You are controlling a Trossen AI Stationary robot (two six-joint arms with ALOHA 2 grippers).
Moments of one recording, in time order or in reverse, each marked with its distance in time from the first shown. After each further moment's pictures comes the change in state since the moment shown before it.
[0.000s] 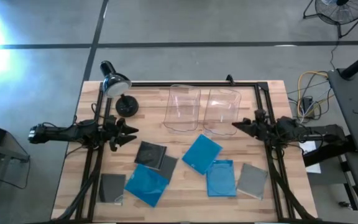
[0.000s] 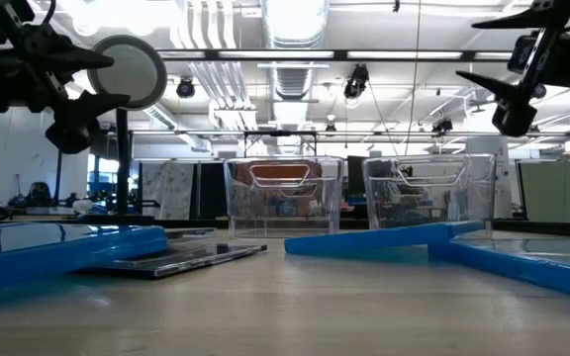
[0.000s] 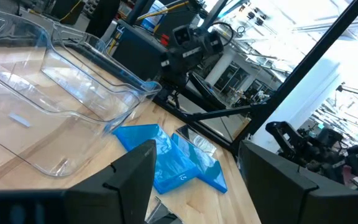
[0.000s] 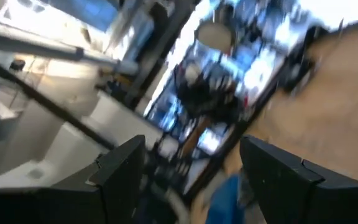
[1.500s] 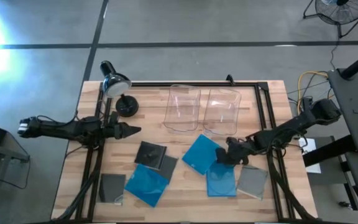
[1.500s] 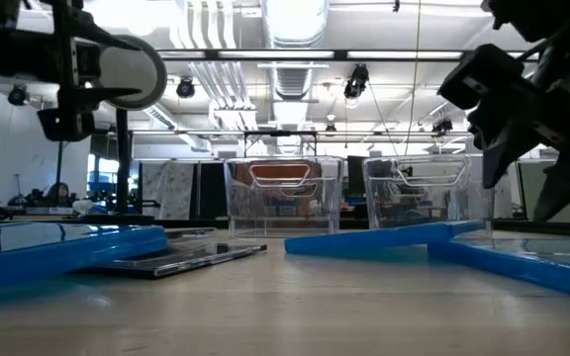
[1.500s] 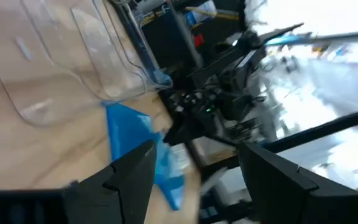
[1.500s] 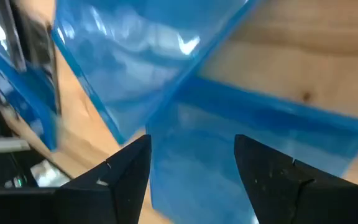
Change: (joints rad) left arm -0.011 0.340 0.192 0.038 -0.095 -0.493; right arm 0.336 1.150 0.473 -0.439 -0.059 0.845
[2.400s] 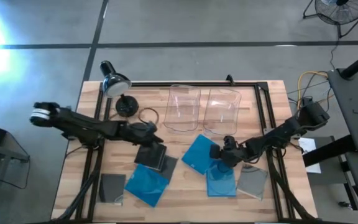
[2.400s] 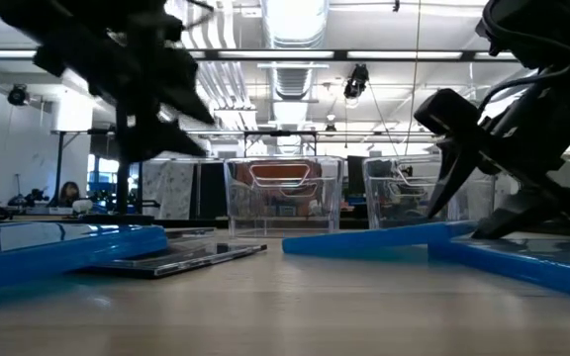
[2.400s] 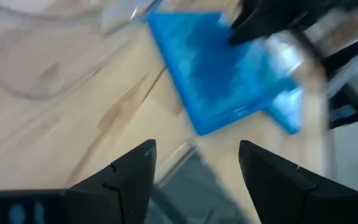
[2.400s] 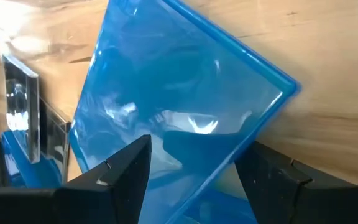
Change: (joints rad) left arm -0.003 0.862 0.368 0.037 0.159 0.362; right arm 0.031 0.250 0.029 0.143 0.391 0.048
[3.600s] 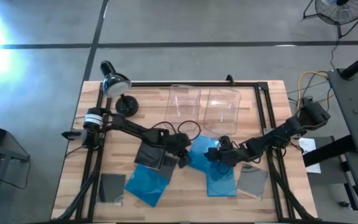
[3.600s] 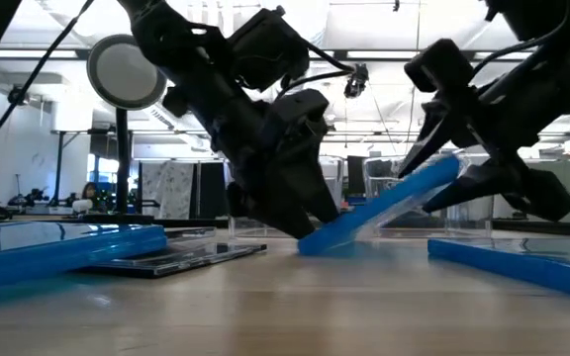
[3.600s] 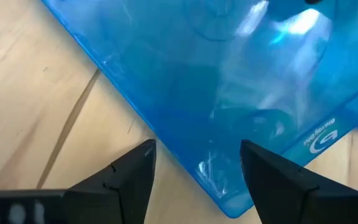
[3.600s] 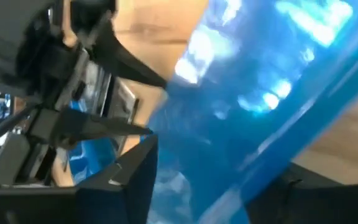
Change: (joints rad) left arm -0.011 0.678 0.540 -0.079 0.118 0.173; right arm 0.016 -0.021 0.006 0.201 0.028 -0.204
